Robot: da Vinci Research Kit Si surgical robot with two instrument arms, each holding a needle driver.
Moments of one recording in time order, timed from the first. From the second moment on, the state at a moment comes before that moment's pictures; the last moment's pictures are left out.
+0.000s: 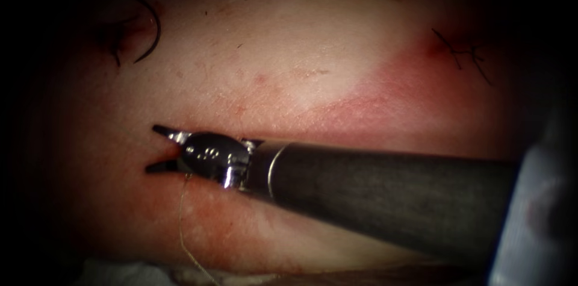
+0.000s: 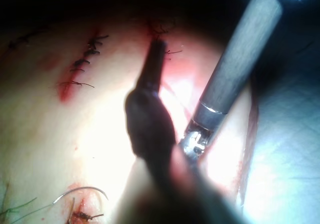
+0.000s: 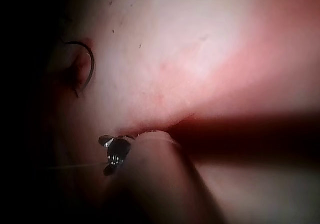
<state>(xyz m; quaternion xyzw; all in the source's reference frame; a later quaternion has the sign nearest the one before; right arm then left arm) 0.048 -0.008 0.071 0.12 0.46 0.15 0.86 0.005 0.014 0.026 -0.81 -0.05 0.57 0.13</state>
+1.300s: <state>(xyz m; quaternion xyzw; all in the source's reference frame) 0.051 -0.008 0.070 0.12 0.50 0.12 0.85 0.004 0.013 0.026 -0.81 -0.05 0.57 0.13</state>
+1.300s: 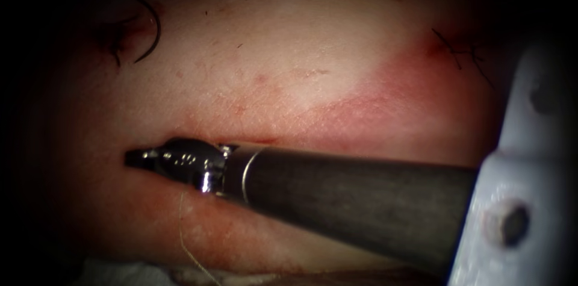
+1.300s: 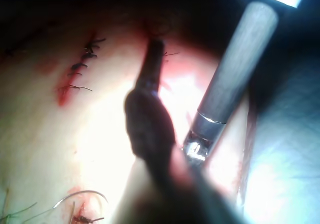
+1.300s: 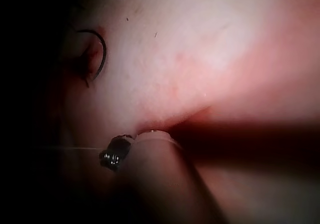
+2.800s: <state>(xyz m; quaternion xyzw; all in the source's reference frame) 0.025 -0.013 0.066 0.04 0.47 0.19 0.86 -0.010 0.016 0.042 -0.78 -0.02 0.60 0.17</state>
